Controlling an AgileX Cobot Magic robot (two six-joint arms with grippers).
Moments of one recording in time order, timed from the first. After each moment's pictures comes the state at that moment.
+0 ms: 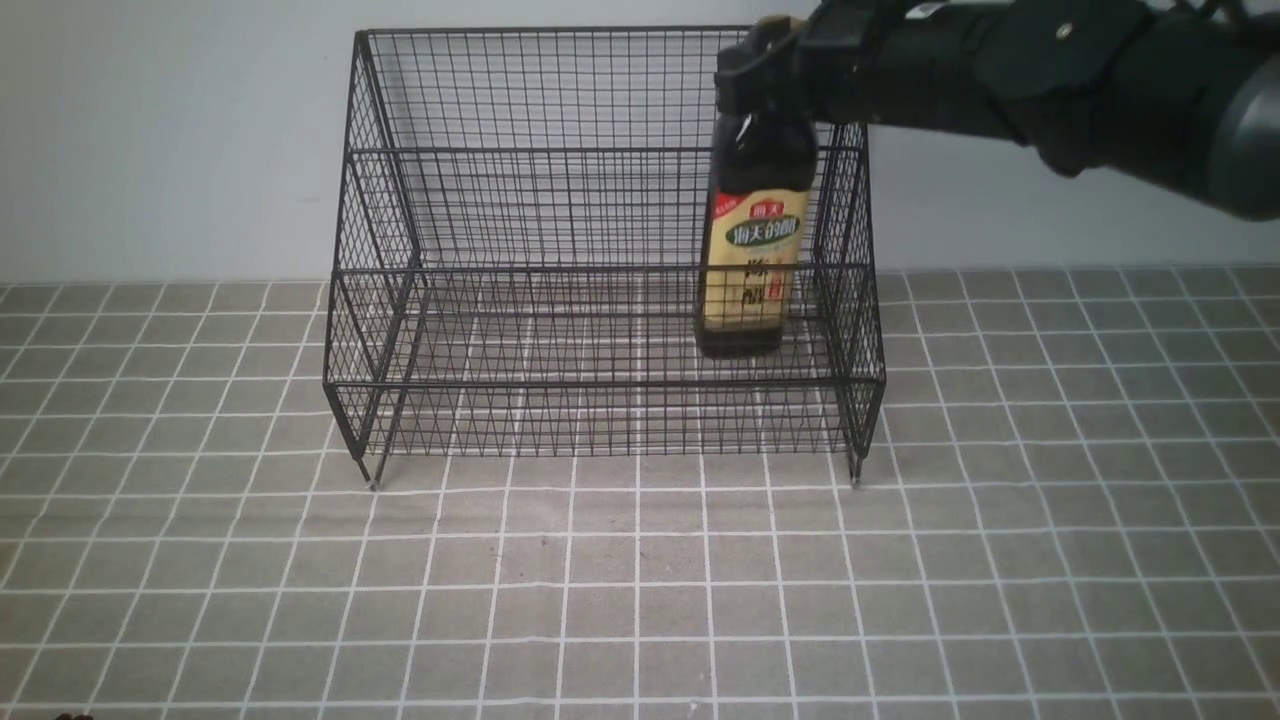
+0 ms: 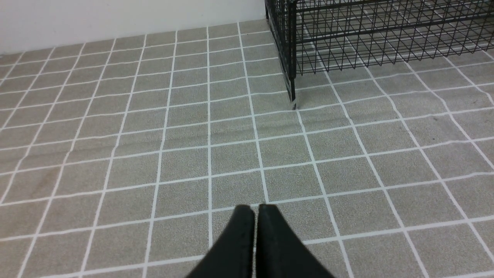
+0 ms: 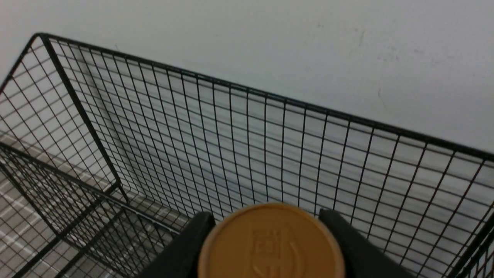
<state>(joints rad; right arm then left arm) 0.39 1.91 -1.63 0.83 0.28 -0.77 -0.06 -0.01 0.02 -0.01 0.39 0.09</state>
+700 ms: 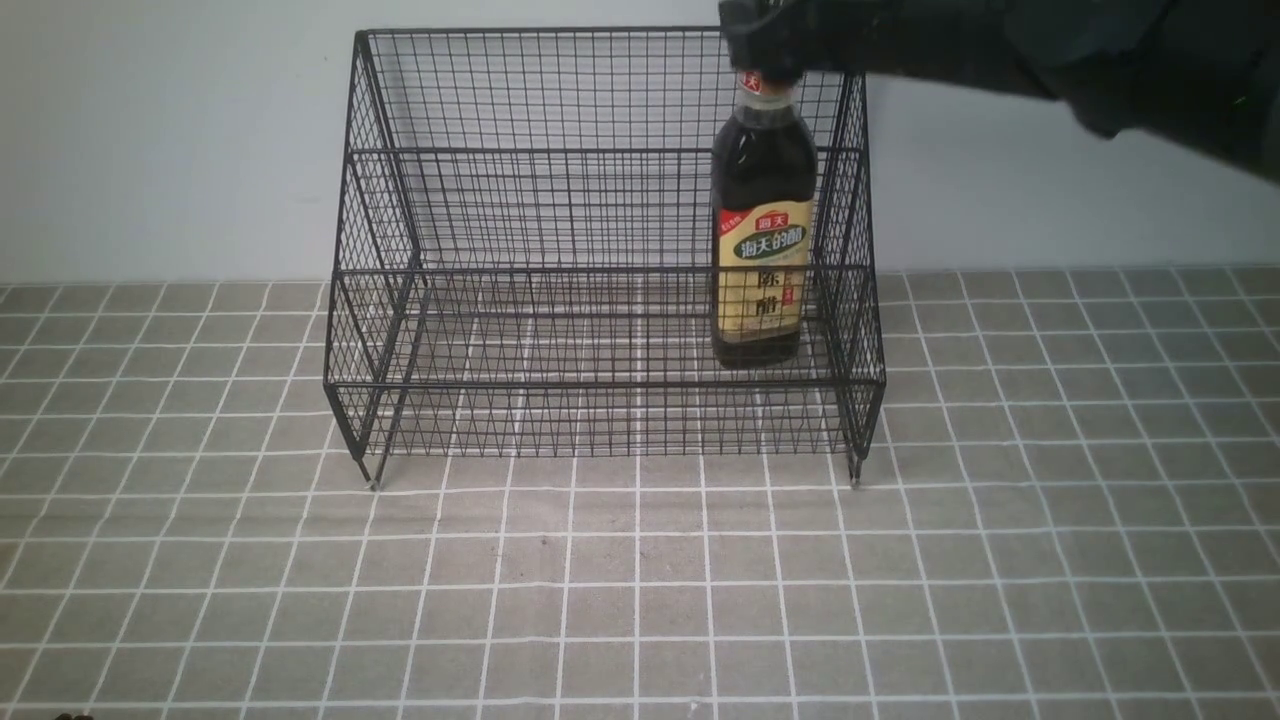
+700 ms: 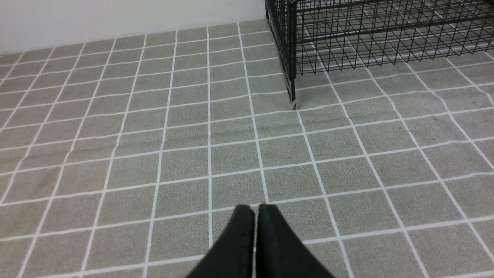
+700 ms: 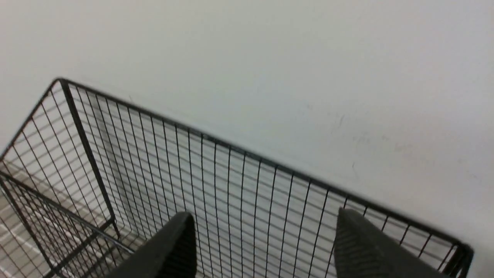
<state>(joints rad) 0.39 1.83 -1.65 0.76 0.26 -0.77 -0.06 -0.01 0.02 -0.01 0.39 0.09</state>
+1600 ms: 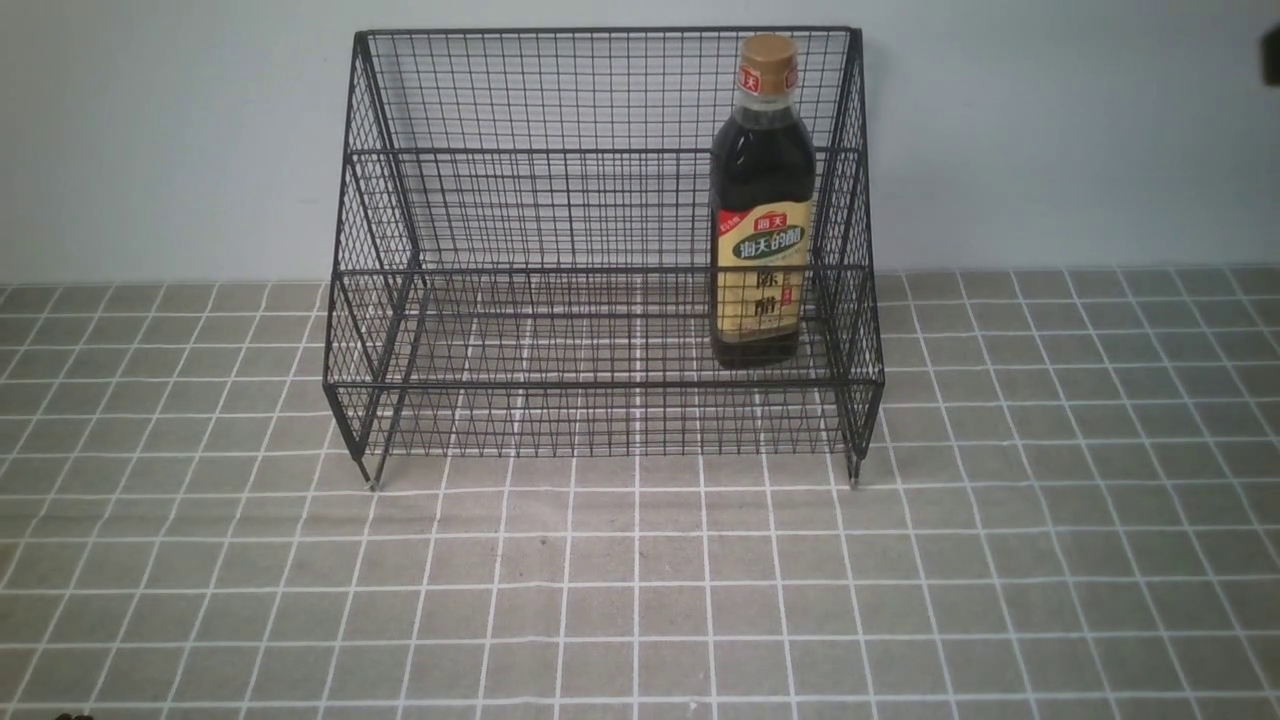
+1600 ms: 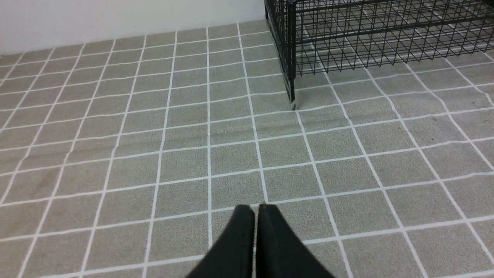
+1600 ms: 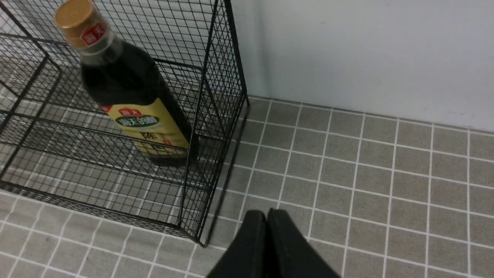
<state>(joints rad) -0.03 1.24 -1.42 0.39 1.06 -0.31 -0.06 -0.01 0.02 -0.01 0.39 0.09</state>
